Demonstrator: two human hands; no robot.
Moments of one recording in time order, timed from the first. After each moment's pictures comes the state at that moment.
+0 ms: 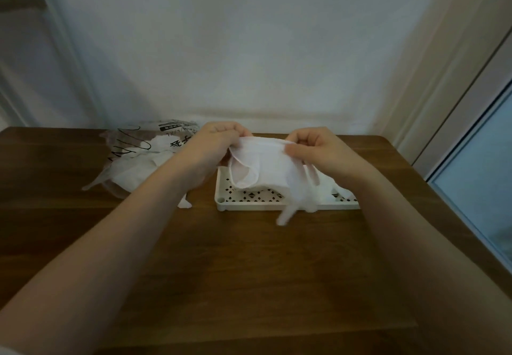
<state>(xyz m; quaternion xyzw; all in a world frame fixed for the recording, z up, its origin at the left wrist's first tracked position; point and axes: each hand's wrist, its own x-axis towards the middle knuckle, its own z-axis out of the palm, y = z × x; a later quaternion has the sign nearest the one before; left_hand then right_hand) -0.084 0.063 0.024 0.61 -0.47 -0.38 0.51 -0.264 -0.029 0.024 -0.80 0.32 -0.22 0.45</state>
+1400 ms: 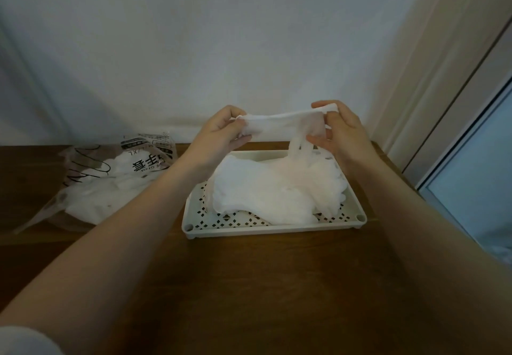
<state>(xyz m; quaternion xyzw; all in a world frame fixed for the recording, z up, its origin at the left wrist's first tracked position) -0.095 -0.035 0.008 0.51 -0.49 -0.40 0.59 -0.294 -0.121 0.021 -0.66 0.39 -0.42 0.48</state>
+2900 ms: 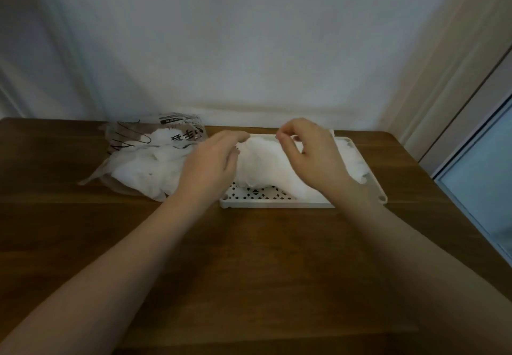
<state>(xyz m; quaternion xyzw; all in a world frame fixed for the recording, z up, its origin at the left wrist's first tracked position) -0.083 0.065 -0.023 0.68 -0.61 0.07 0.39 -0.241 -0.024 0.002 -0.87 0.32 -0.34 0.13</state>
